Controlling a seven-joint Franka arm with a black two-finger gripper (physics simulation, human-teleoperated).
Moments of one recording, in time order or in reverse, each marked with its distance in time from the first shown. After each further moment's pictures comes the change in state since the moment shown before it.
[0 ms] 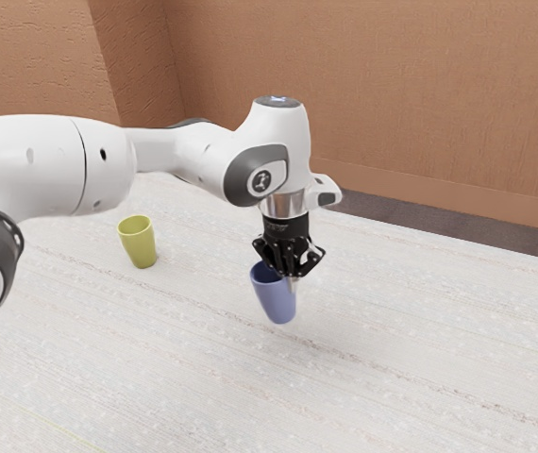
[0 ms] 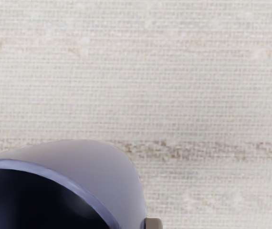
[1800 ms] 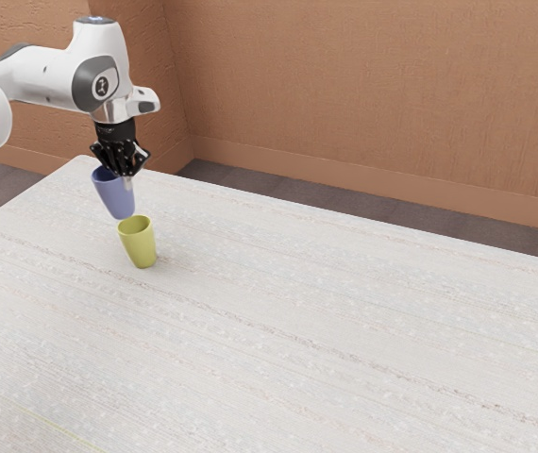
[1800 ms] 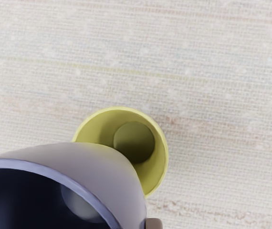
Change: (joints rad) arm 0.733 0.151 -0.246 0.391 0.251 -0.190 0.373
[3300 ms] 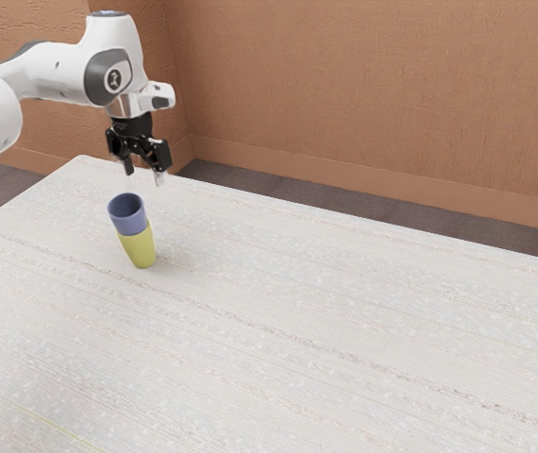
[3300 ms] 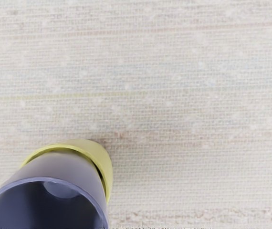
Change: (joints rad) arm -0.011 0.005 -0.063 0.049 -0.020 -0.040 0.118
